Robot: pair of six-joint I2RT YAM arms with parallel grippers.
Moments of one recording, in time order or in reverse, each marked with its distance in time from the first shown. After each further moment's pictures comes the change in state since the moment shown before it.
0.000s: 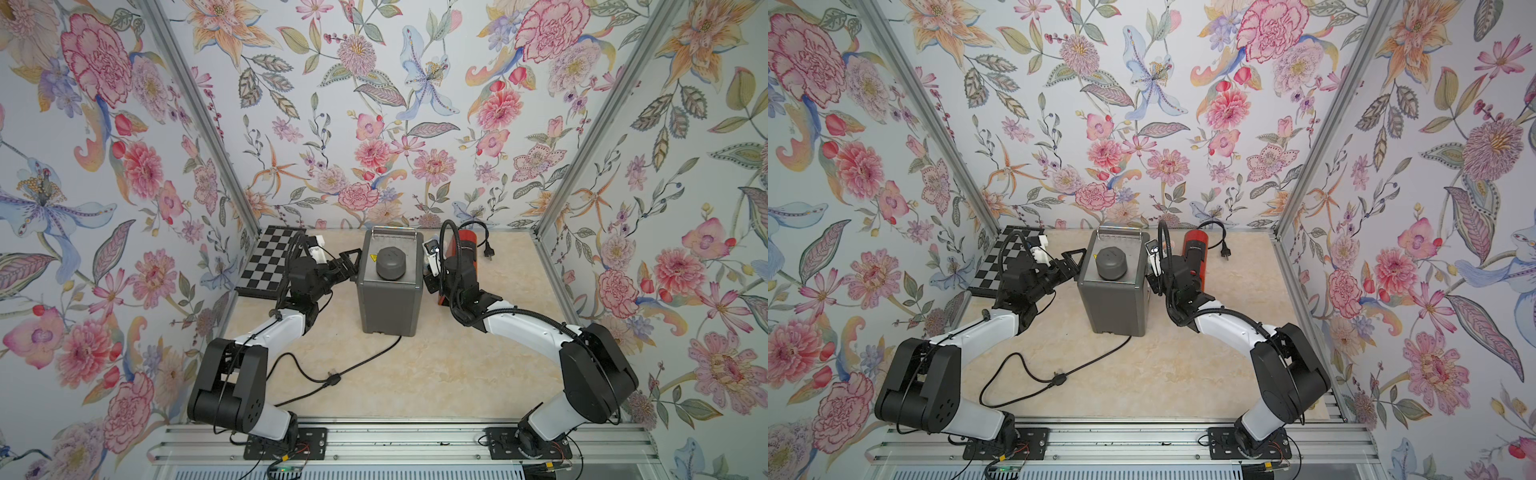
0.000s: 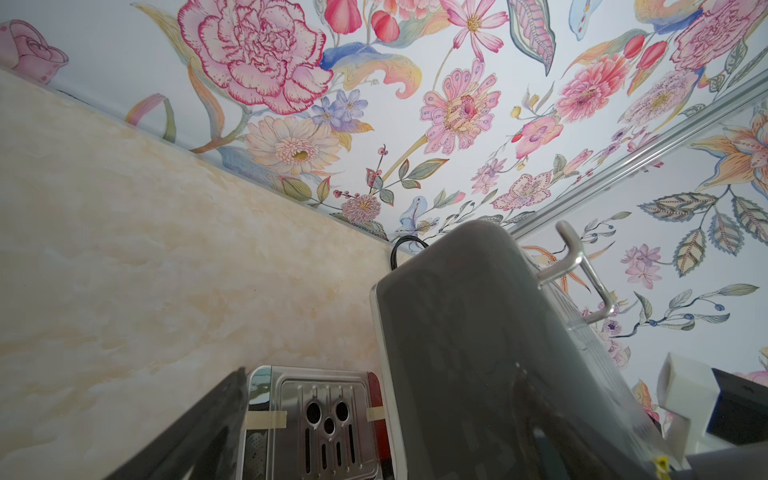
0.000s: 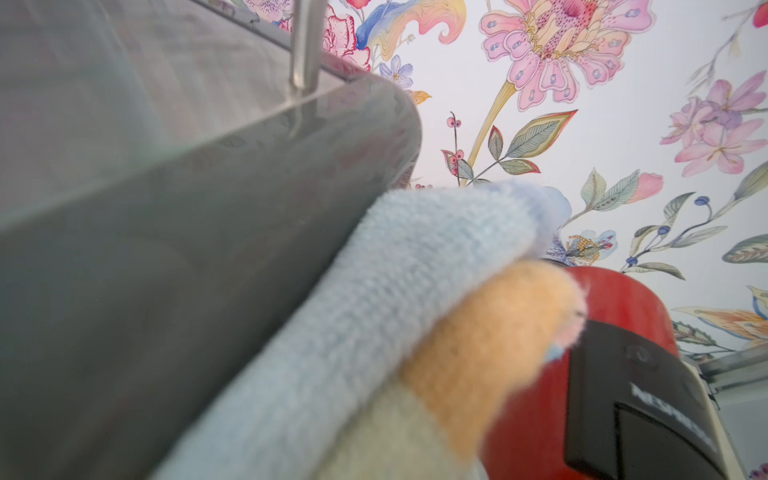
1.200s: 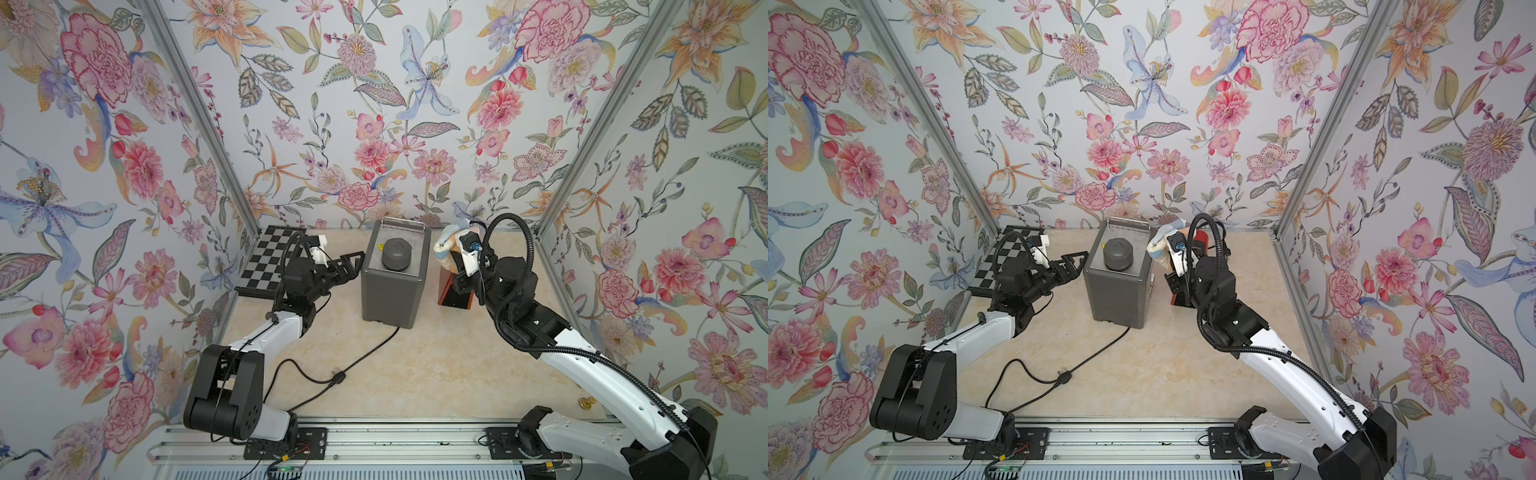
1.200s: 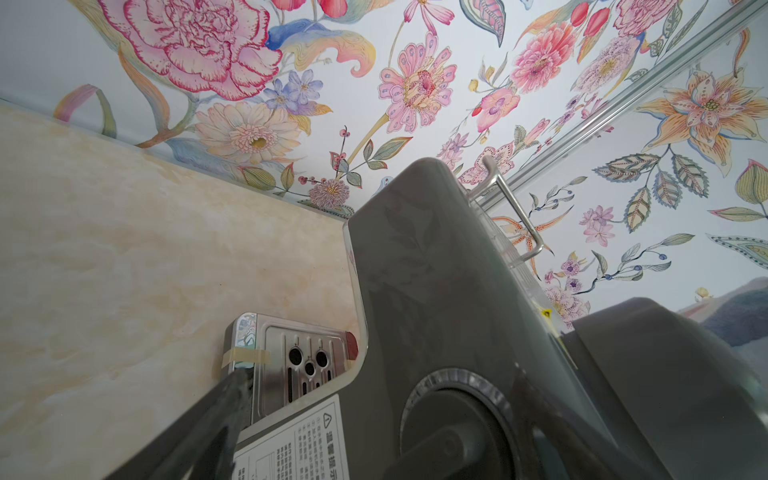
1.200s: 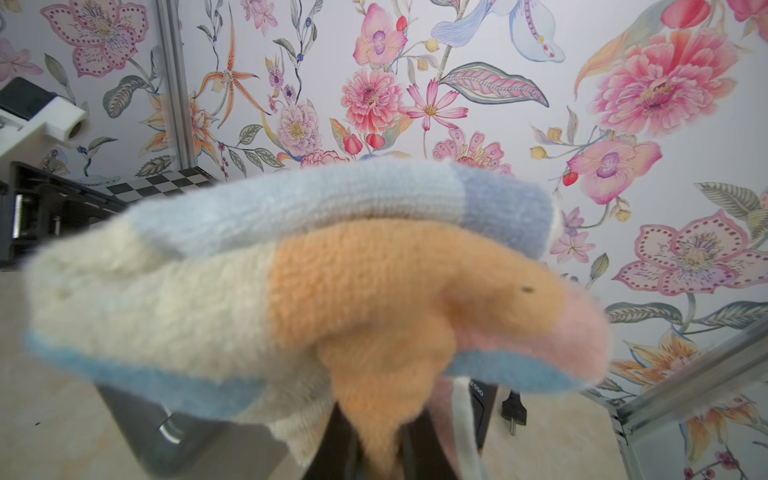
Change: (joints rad) left arm 0.031 -0.039 -0.017 0.007 0.140 0.039; right arm 0.074 -0.515 -0.011 -0.316 0.013 -0.047
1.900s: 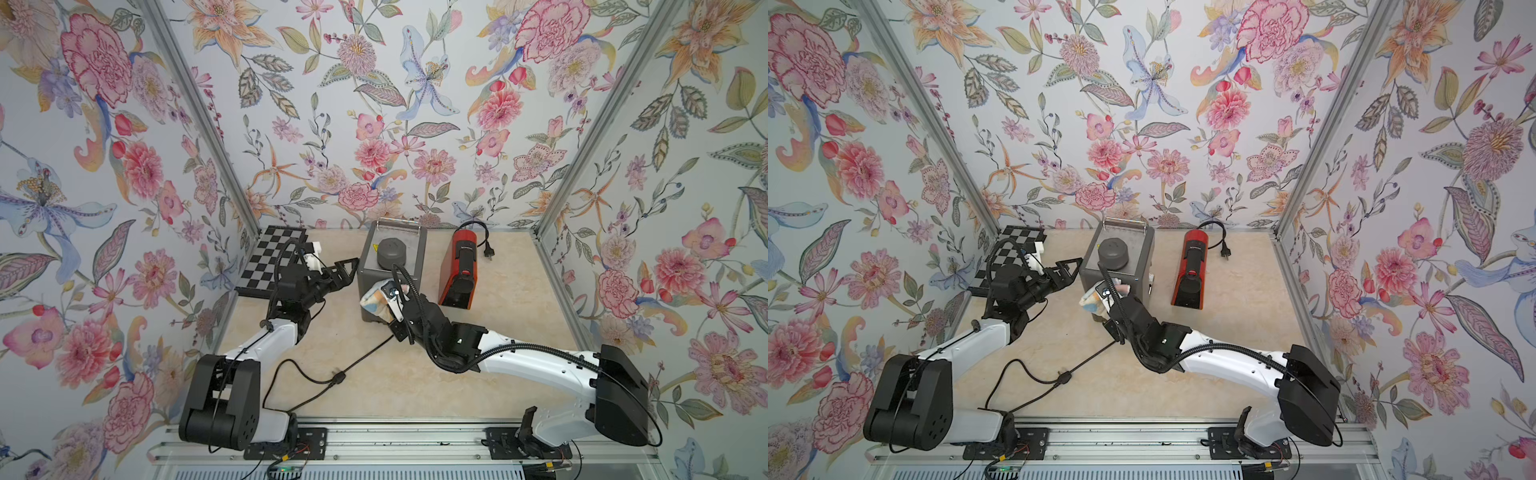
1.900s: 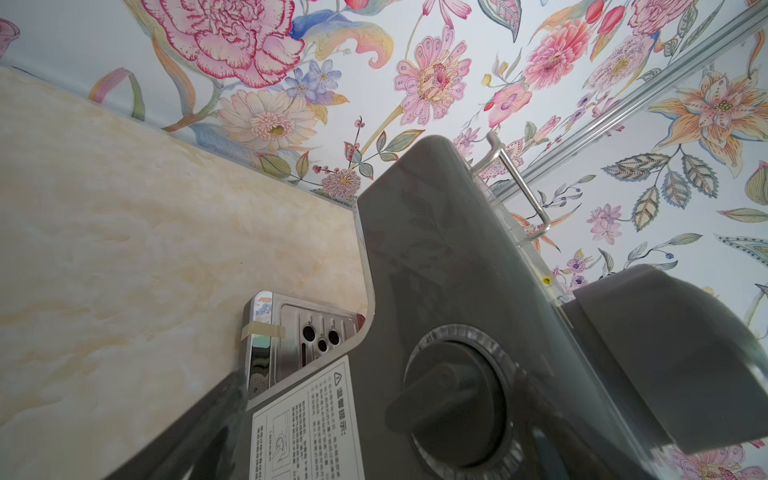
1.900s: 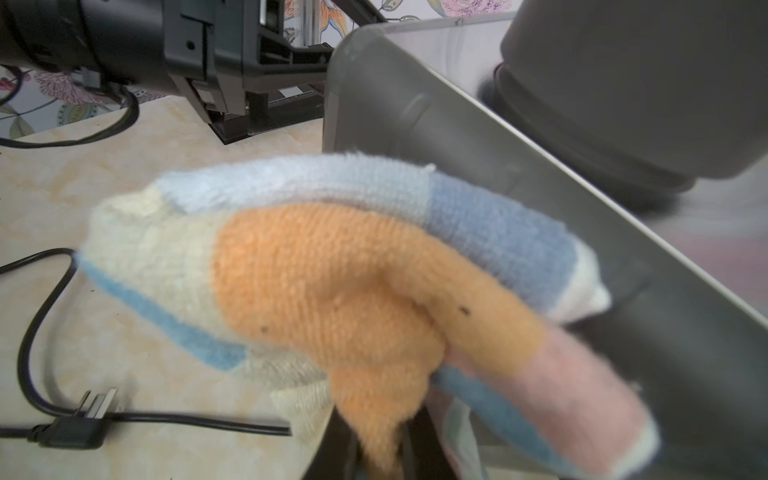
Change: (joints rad) left arm 0.040 -0.055 -0.072 -0.010 0.031 0.000; right arm 0.389 0.385 0.036 0.013 0.216 0.214
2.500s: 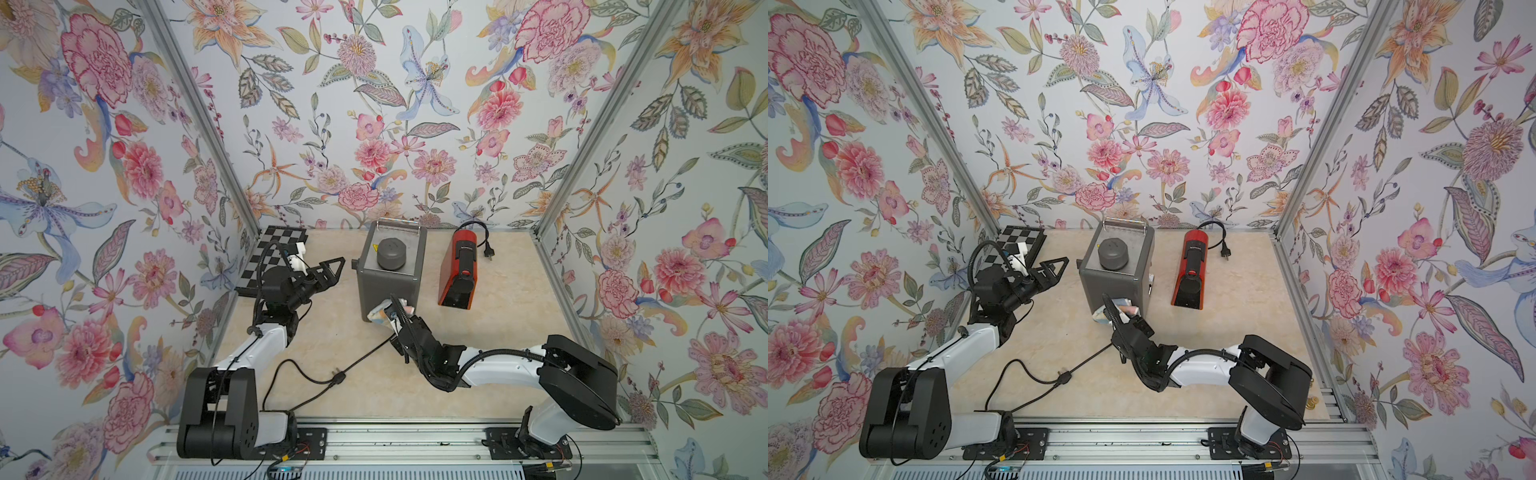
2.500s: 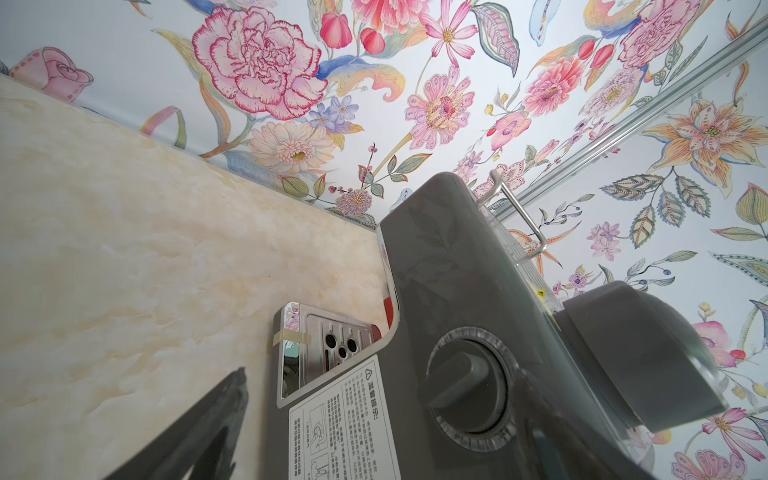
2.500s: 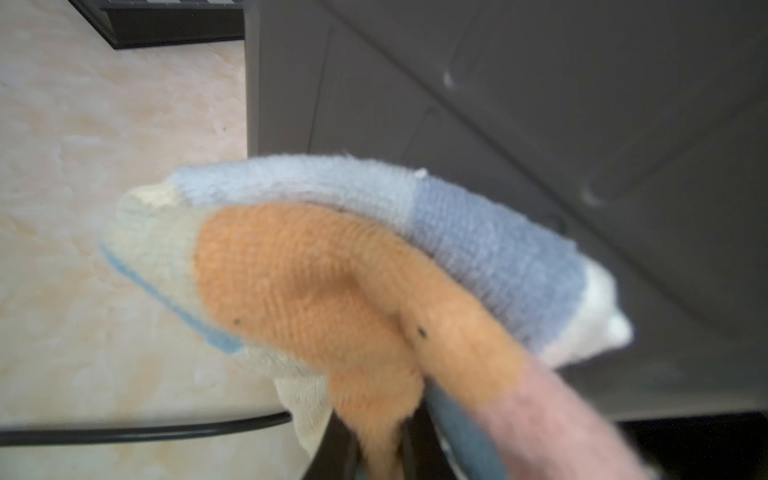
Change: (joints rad) left arm 0.120 -0.061 -0.031 -0.010 0.073 0.011; right arm 0.017 0.175 -0.310 0.444 0.176 -0.072
